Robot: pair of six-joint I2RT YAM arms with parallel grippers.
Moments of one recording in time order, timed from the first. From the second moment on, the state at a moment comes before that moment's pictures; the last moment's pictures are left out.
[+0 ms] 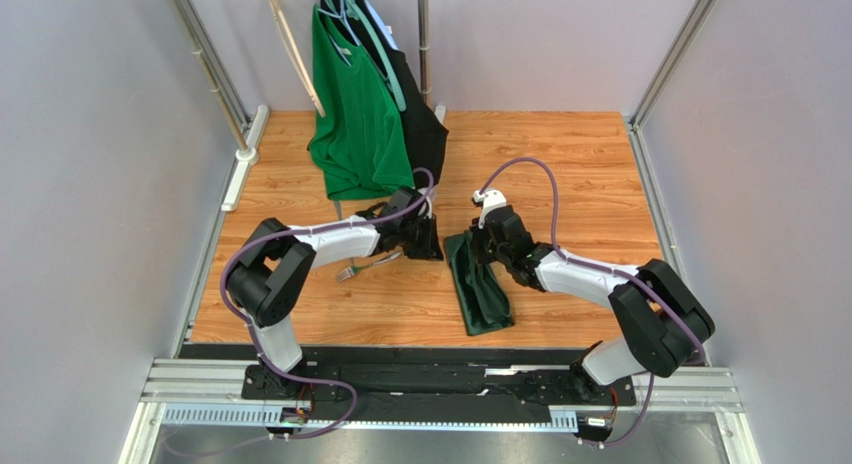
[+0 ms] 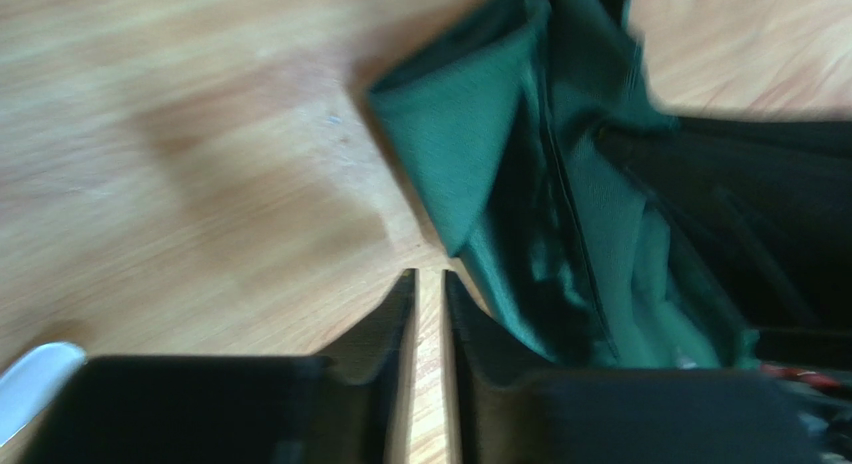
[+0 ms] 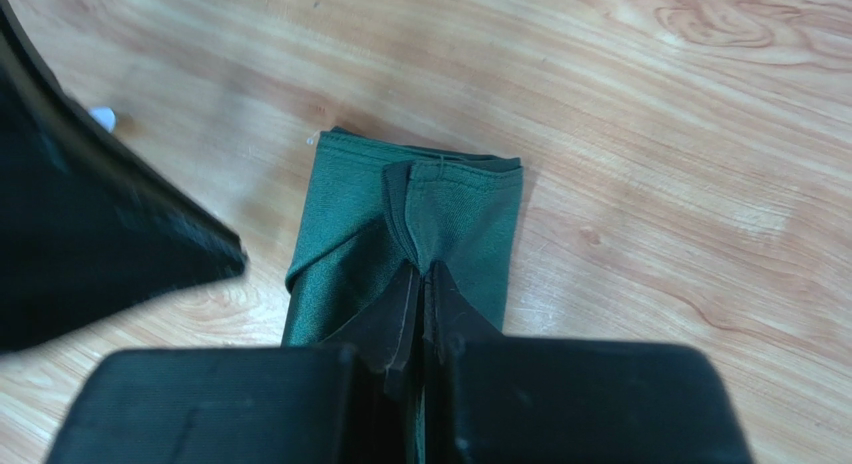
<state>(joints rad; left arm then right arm) -0.68 1.77 1.03 -0.14 0.24 -0.61 0.65 1.47 0.67 0.15 0.09 0.27</state>
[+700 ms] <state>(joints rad) -0.78 1.83 1.12 -0.08 0.04 -0.52 0.62 1.46 0.67 0.15 0.02 0.33</state>
